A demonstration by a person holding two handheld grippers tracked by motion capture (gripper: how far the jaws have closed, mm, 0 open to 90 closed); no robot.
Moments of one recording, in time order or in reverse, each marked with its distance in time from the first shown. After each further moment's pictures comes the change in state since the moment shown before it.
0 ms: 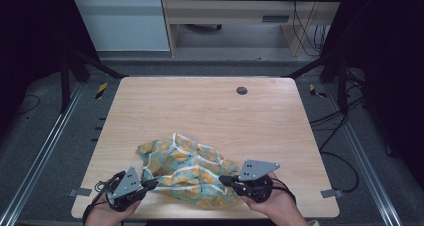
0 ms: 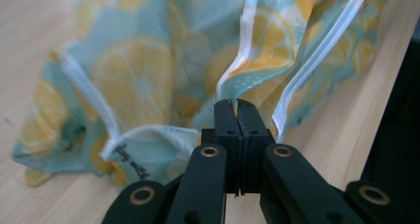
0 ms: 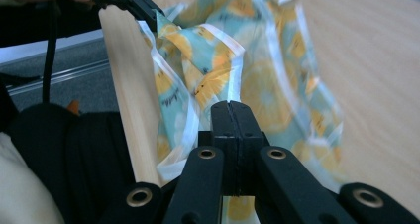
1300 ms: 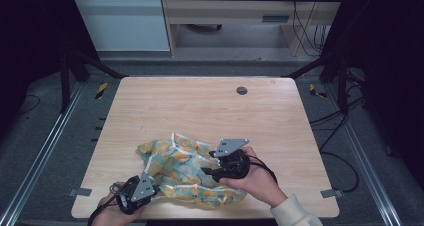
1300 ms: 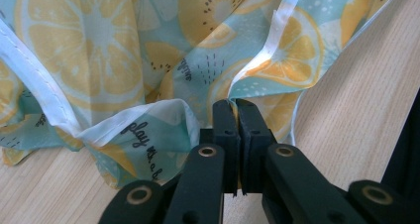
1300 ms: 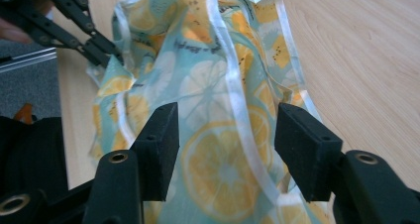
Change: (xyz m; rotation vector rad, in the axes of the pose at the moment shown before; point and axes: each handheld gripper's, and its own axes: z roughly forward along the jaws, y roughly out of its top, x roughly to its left) left arm -0.010 -0.006 0.023 0.178 0.032 0.092; right arm -0.031 0.039 0.059 0.118 -0.030 -0.018
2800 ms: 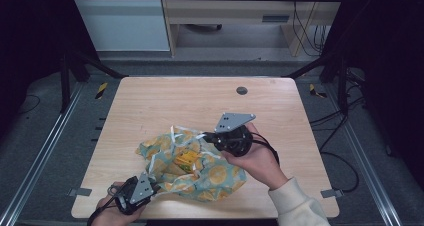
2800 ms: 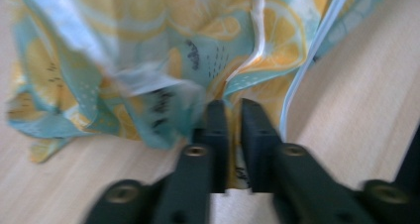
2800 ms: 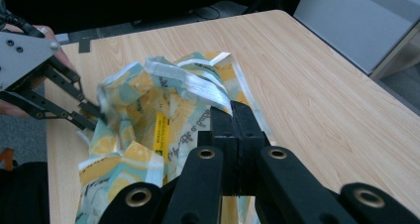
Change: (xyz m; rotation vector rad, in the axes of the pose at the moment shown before) left arm -0.002 0.002 -0.008 -0.033 0.073 0.008; right arm -0.015 0.065 -0.042 -0.104 -0.072 -0.061
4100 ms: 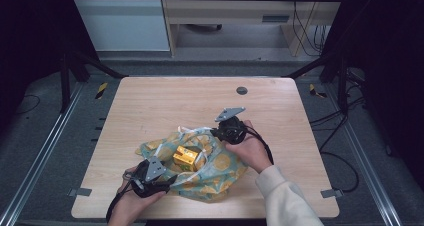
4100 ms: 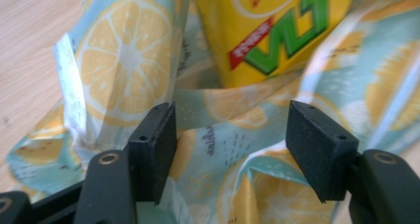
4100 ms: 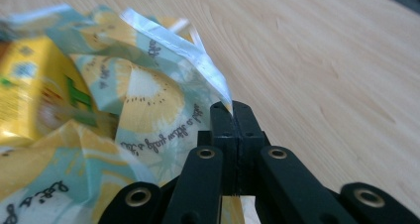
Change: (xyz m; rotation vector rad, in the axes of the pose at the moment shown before) left arm 0.013 0.031 0.040 -0.072 0.033 -0.186; right arm -0.059 -0.056 0.072 0.176 -0.094 0.168
